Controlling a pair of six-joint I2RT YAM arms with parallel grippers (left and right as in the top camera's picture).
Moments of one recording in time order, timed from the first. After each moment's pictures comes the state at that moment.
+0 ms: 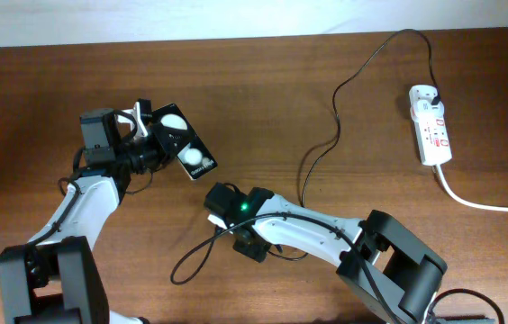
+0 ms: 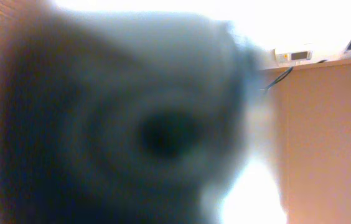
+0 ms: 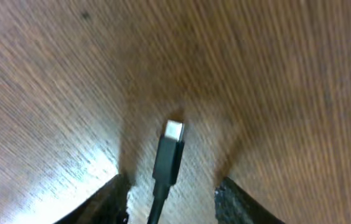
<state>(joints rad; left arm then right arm) 0.09 1.66 0.92 0.00 0.88 -0.65 0.93 1.93 1.22 -0.82 0.06 -0.13</state>
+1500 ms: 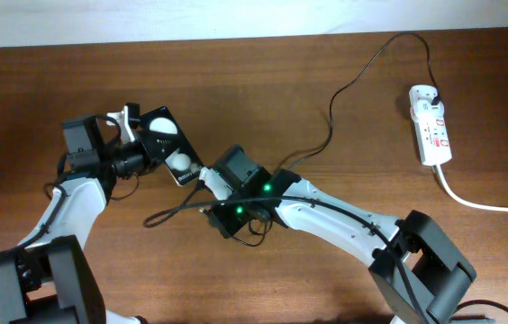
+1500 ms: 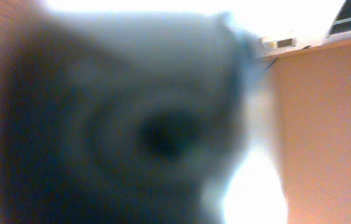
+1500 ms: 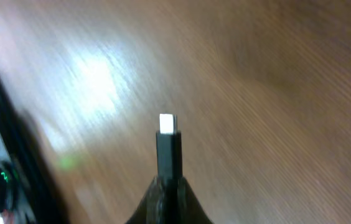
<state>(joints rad) 0.19 1.66 0.92 -0.07 1.01 -0.50 0.81 1.83 1.21 -0.43 -0.44 0.20</state>
